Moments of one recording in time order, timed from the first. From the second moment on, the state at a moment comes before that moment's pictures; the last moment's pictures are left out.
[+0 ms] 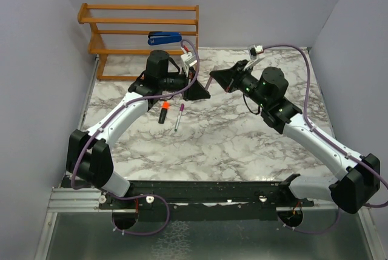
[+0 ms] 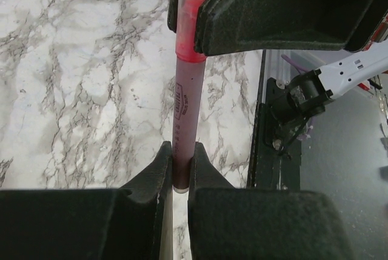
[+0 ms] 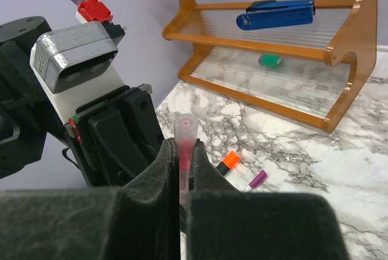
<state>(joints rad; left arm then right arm) -0.45 1.51 1.25 -0.05 0.95 -0.20 0.61 1.24 1.05 0.21 -0.16 0.49</state>
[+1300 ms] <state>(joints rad) -0.41 1.55 1.37 -0.34 0.93 -0.05 0.64 1.32 1.03 0.28 -0.17 0.48</state>
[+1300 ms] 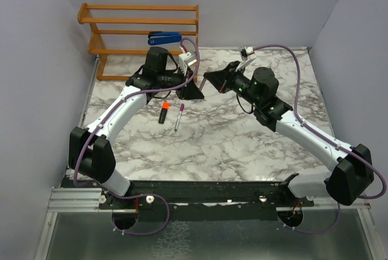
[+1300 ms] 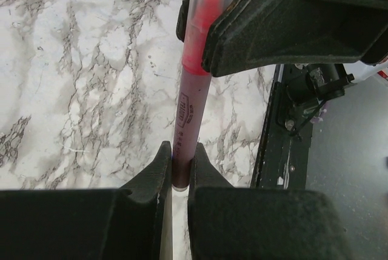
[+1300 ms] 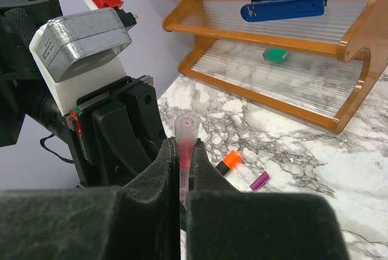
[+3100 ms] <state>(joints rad) -0.61 1.78 1.09 -0.41 0.23 -0.06 0.68 1.05 1.12 -0.28 0.17 0.22</state>
